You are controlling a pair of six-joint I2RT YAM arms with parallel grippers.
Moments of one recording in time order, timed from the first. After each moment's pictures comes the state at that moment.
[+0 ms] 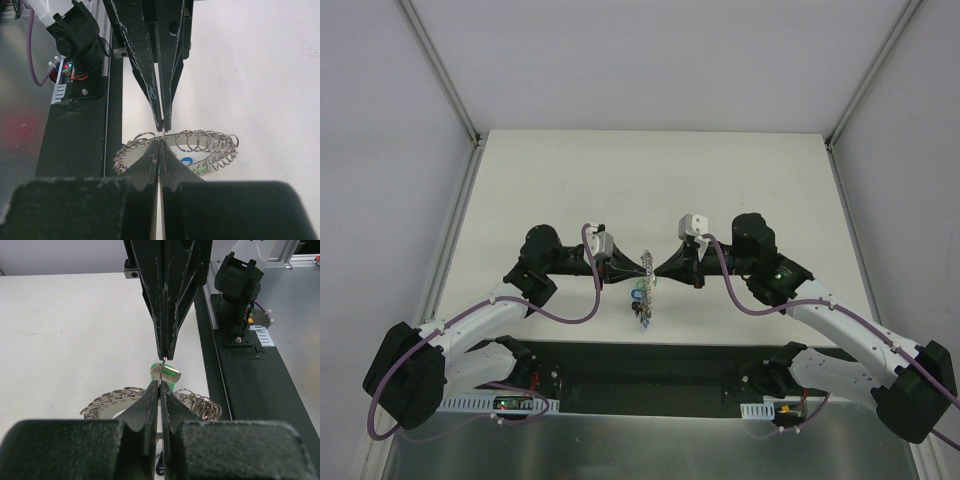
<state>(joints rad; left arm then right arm) -0.59 1.05 0.49 0.58 1.02 -0.02 0.73 1.01 0.74 -0.01 -0.78 -0.16</state>
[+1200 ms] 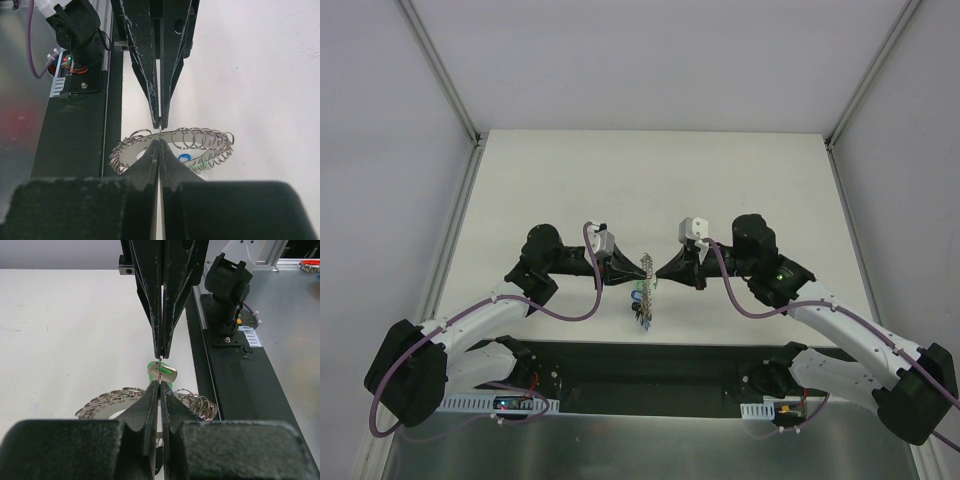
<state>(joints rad) -0.59 1.06 0.49 0.58 1.05 -0.06 0.73 0.99 0.74 -0.04 -0.78 -0.20</state>
